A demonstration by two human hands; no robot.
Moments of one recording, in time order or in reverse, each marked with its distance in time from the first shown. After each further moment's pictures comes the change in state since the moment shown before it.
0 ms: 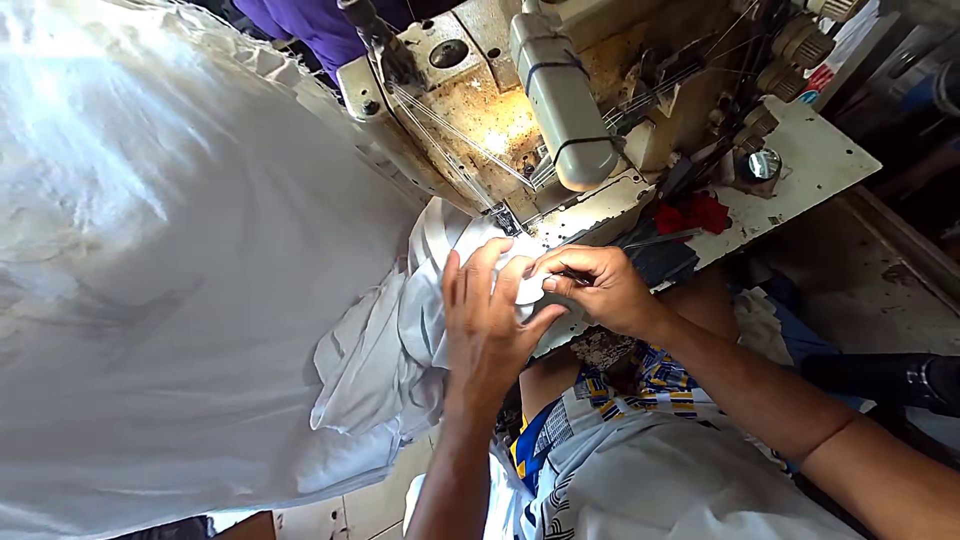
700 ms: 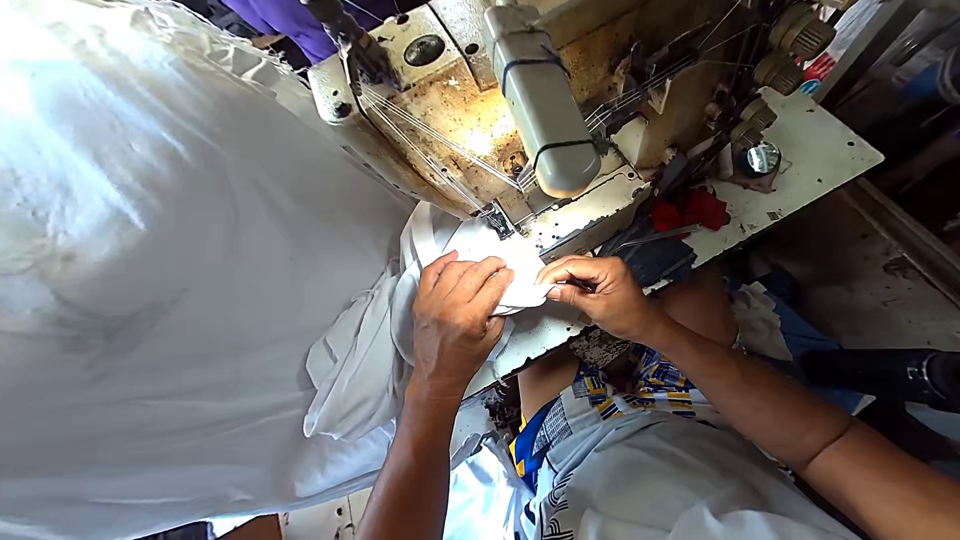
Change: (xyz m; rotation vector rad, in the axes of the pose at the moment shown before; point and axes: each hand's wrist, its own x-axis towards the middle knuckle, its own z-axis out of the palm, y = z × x) left_hand 0.005 -0.042 -0.004 0.046 -0.073 0.242; right_hand -0.017 0.022 -0.004 0.086 0.027 0.019
